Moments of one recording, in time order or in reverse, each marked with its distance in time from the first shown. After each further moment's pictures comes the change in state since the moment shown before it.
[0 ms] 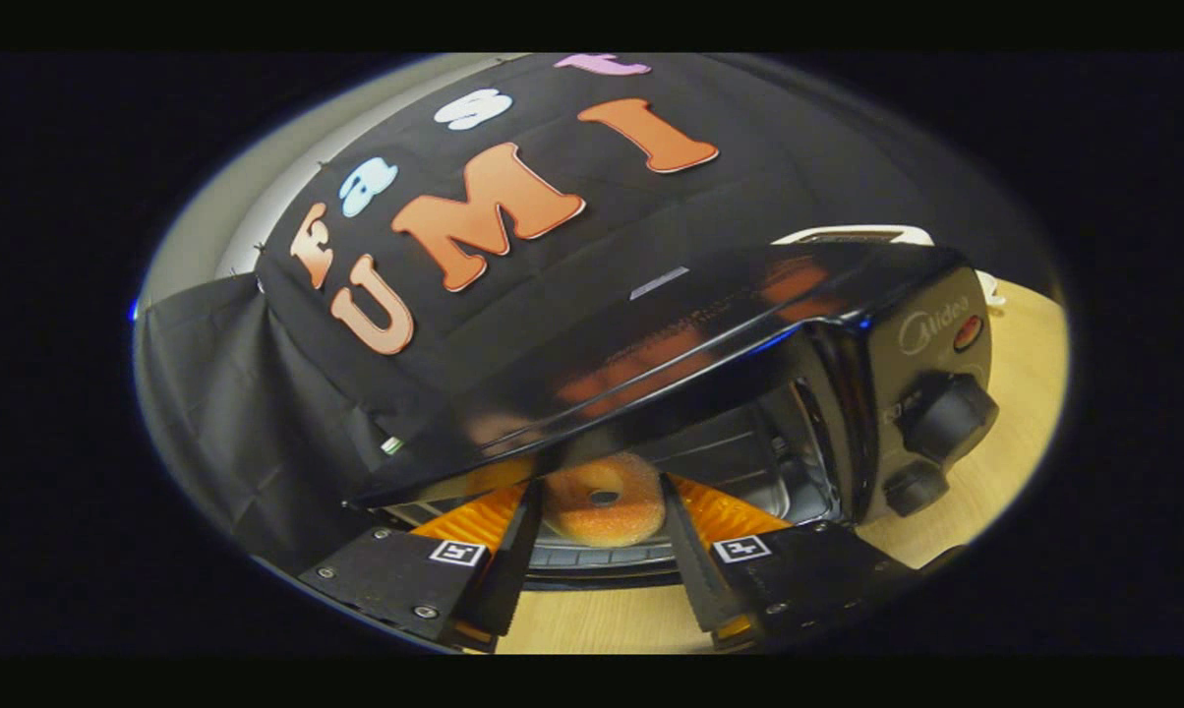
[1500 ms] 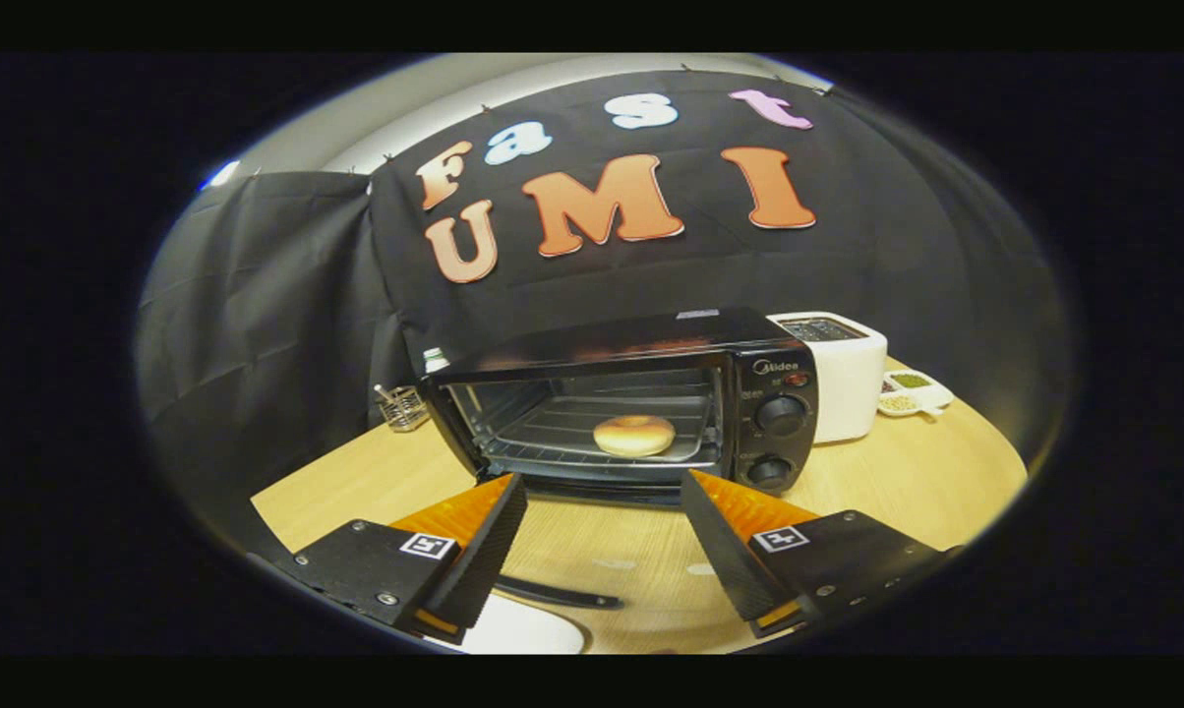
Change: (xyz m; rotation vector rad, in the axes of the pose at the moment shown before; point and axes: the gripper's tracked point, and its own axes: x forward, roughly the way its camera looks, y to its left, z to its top) arm -0.149 -0.010 -0.028 -0.424 0.012 0.072
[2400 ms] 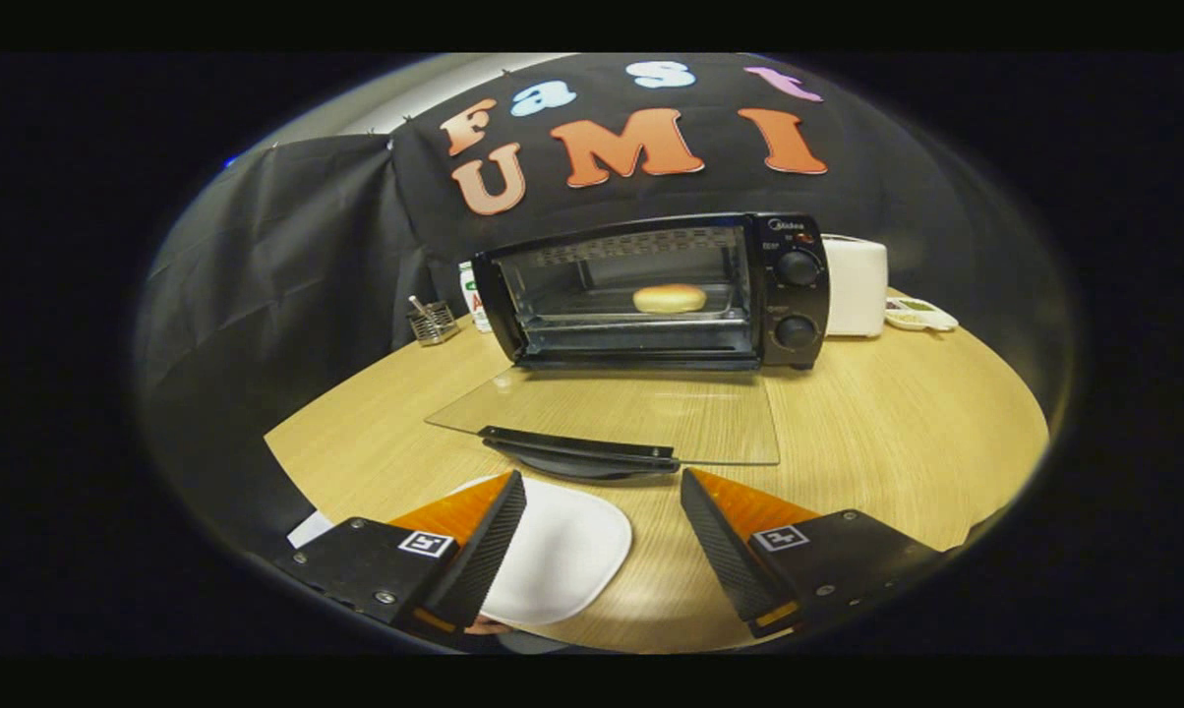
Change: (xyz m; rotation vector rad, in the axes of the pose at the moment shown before) arm -0.053 0.026 -0.120 0.005 0.230 0.038
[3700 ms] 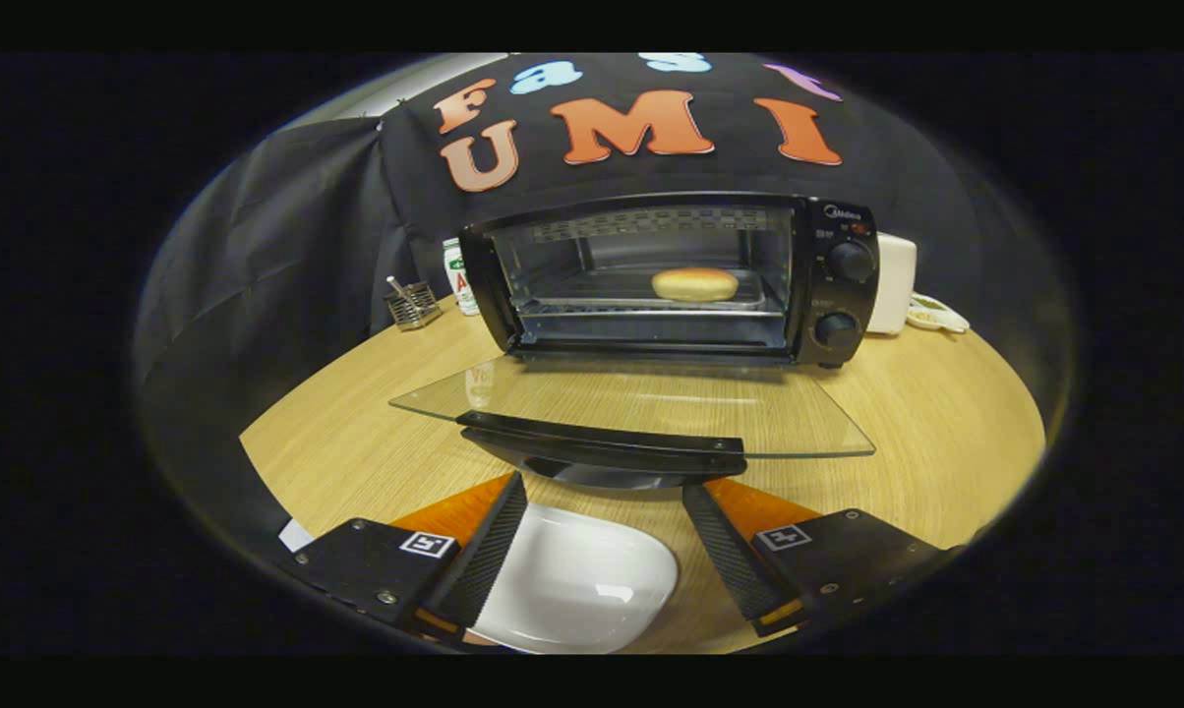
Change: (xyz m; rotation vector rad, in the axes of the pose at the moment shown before) arm 0.033 0.022 0.014 -0.055 0.061 -0.065
